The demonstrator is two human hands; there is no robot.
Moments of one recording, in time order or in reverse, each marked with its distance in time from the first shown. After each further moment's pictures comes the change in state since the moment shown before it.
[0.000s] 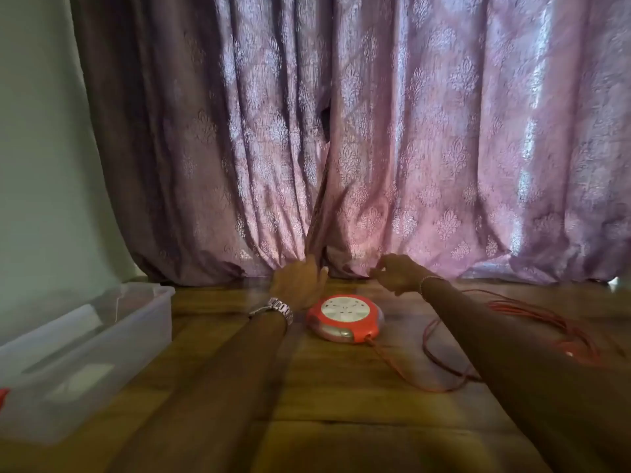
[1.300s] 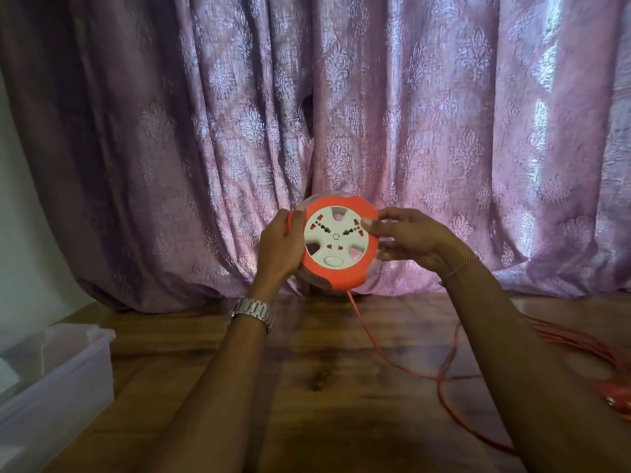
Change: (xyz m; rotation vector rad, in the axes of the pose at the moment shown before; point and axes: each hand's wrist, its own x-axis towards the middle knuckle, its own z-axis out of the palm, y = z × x) left_hand 0.090 0.011 -0.028 -0.930 0.324 -0.181; right_hand 0.061 -0.004 -0.063 0.956 -0.020 -0.055
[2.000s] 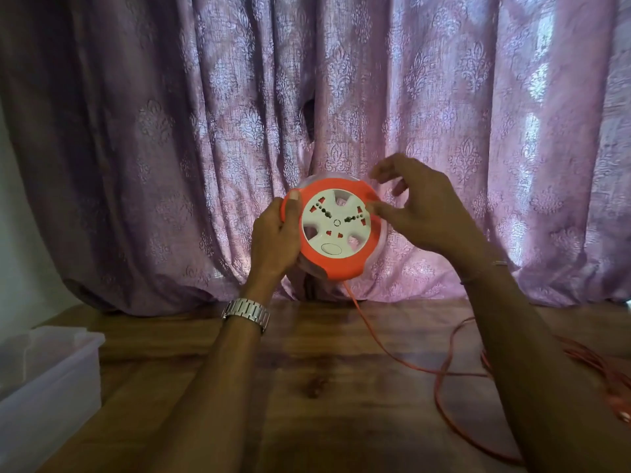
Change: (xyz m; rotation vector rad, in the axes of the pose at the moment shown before) left_hand 0.002 0.021 -0.013 -0.106 0.090 0.118; right_hand -0.049 -0.059 0.015 -0.854 0.331 -0.717
